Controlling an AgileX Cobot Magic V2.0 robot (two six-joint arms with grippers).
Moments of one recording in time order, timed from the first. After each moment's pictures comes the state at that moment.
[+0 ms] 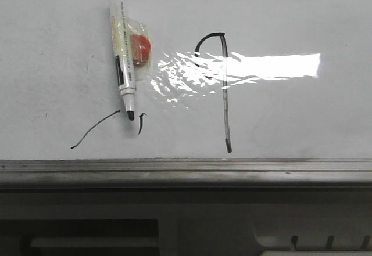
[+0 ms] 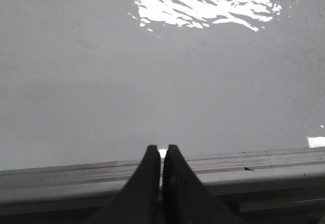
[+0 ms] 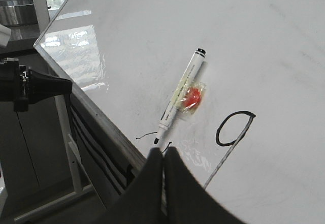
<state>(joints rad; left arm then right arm) -0.14 0.00 0.01 -0.14 0.32 0.08 0.80 0.40 -0.31 0.31 0.06 -0.37</state>
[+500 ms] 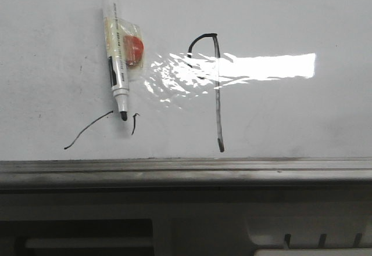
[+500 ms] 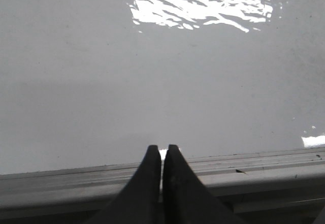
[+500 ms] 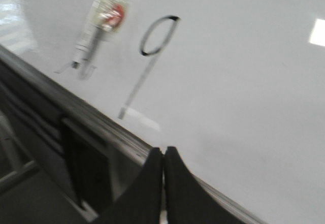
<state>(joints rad) -0.14 0.00 0.01 -0.14 0.32 0.08 0.56 0.33 -0.06 0.17 0.00 -0.22</state>
